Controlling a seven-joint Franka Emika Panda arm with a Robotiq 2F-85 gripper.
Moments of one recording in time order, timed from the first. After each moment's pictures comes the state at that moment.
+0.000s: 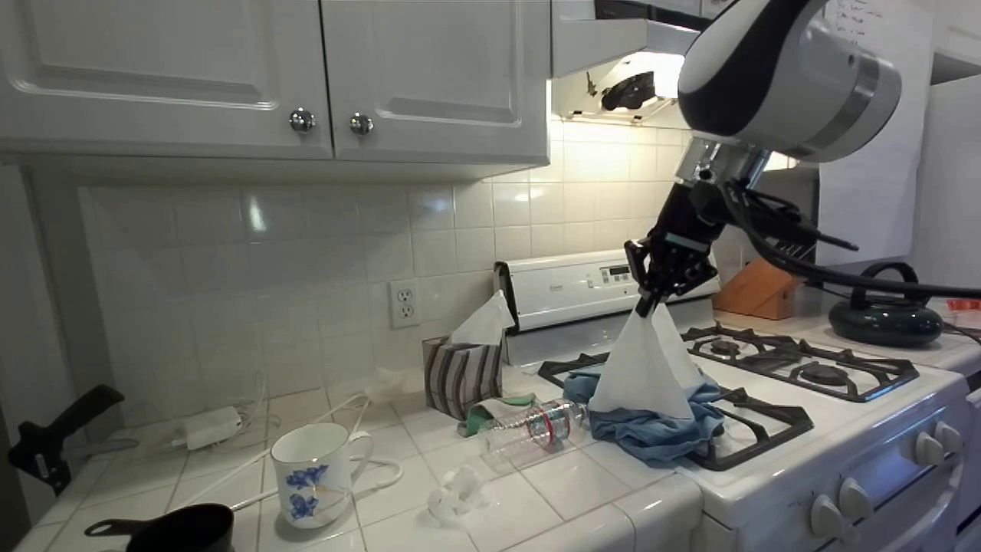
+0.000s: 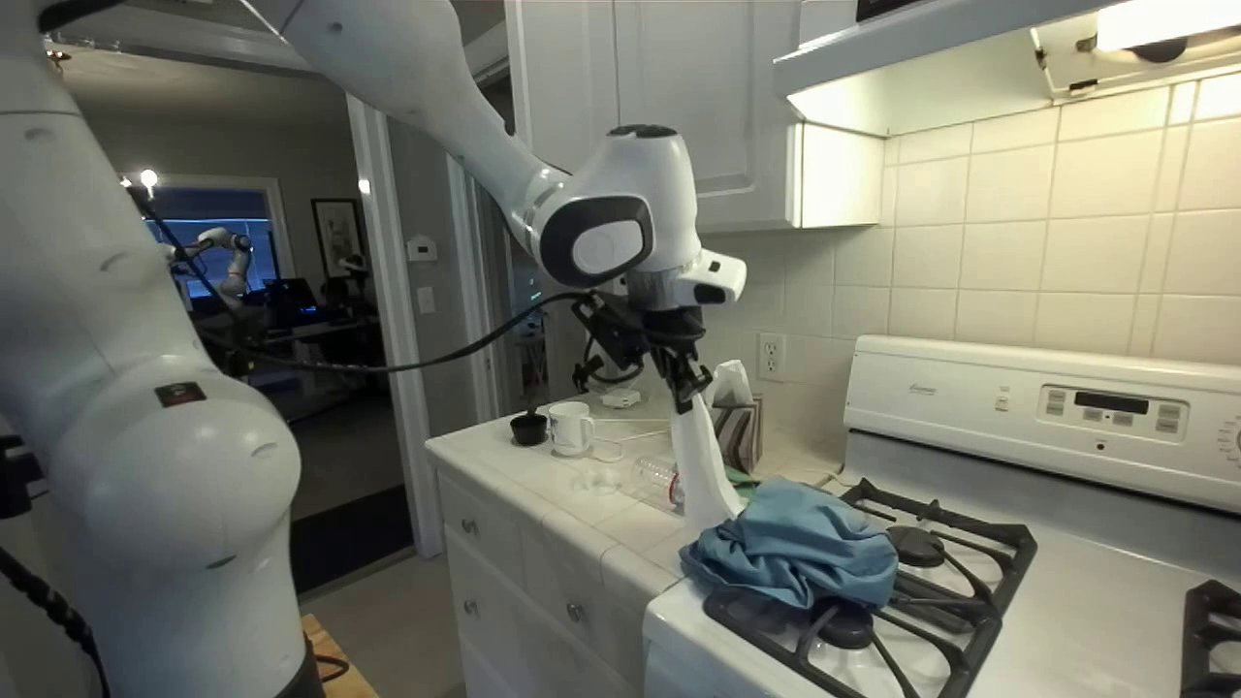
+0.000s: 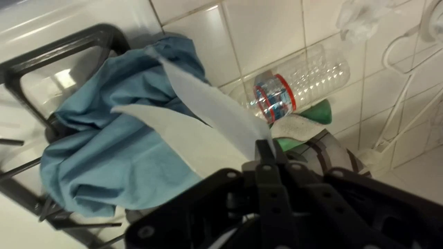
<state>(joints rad) 0.05 -0.27 -0.25 -2.57 0.31 2.65 0.00</state>
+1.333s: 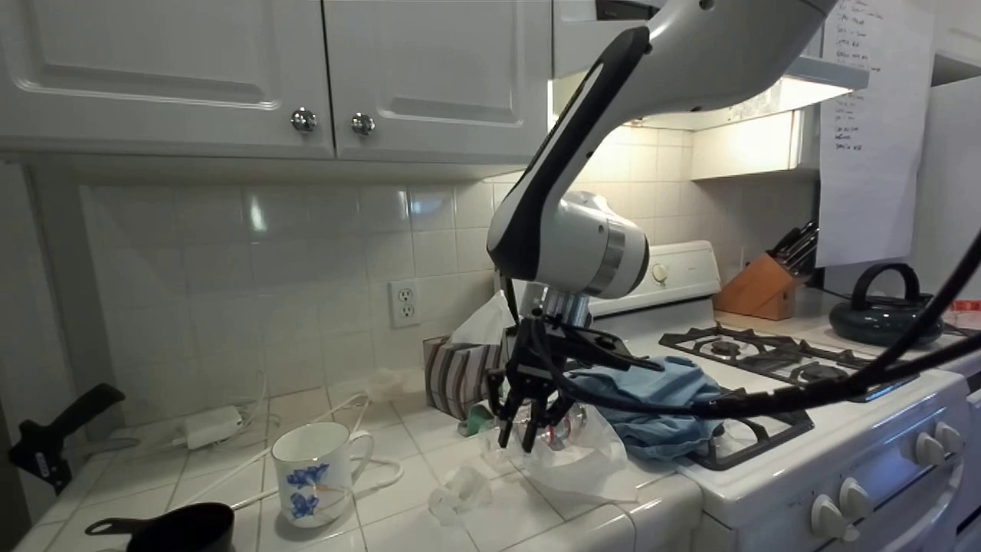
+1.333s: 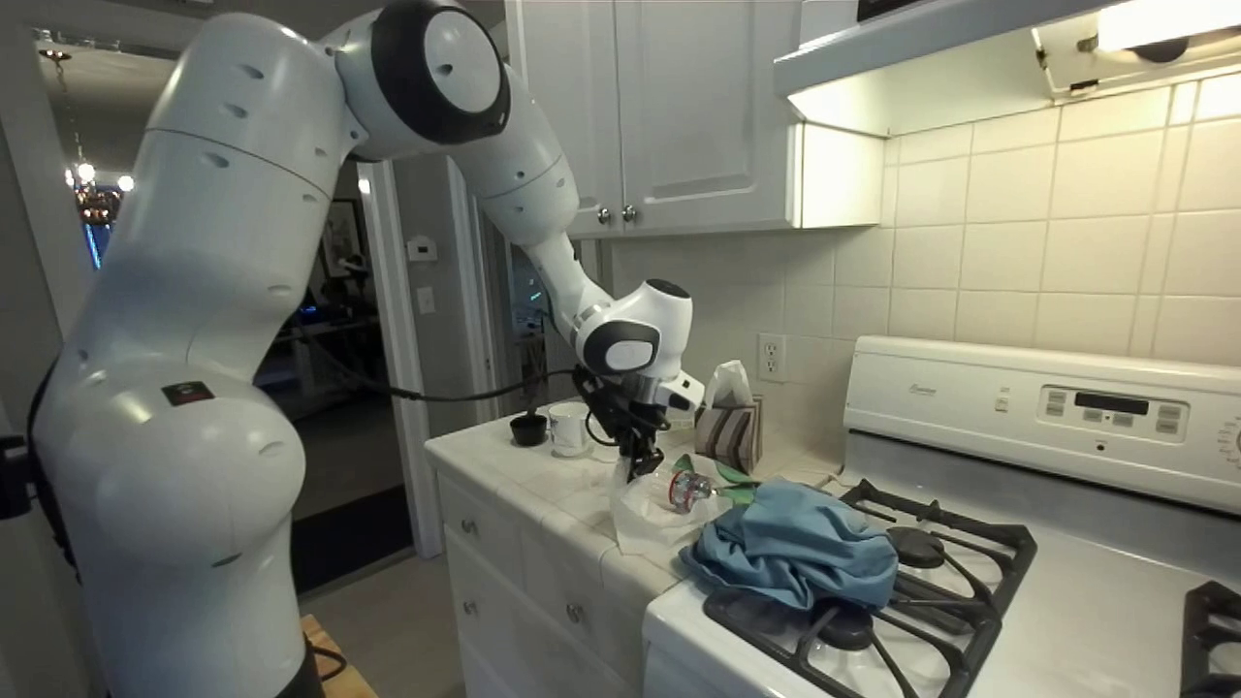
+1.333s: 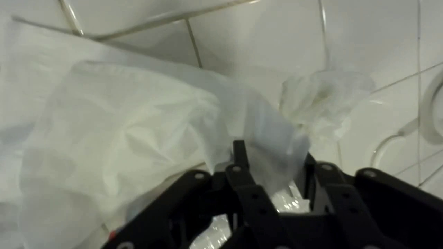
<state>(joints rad) 0.06 0.40 0.02 -2.12 0.54 2.55 0.02</state>
